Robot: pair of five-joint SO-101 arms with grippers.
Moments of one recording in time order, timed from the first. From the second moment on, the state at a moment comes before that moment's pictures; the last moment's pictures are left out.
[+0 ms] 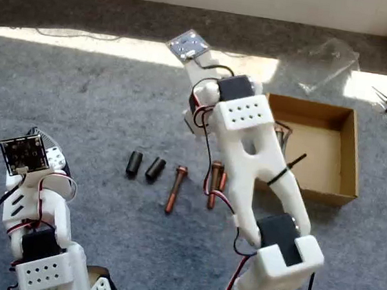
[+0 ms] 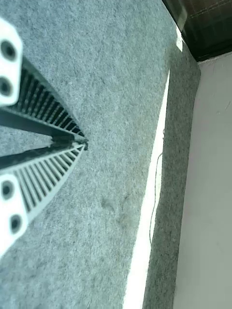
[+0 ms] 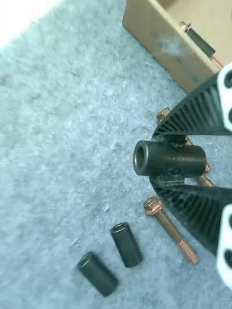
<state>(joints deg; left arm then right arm) -27.0 -101.1 96.0 30.8 0.3 -26.5 6.2 -12.1 78.2 20.9</state>
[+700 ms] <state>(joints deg) -14.6 -101.1 96.0 39.0 -4.4 -26.6 -60.7 41.4 66.2 16.1</state>
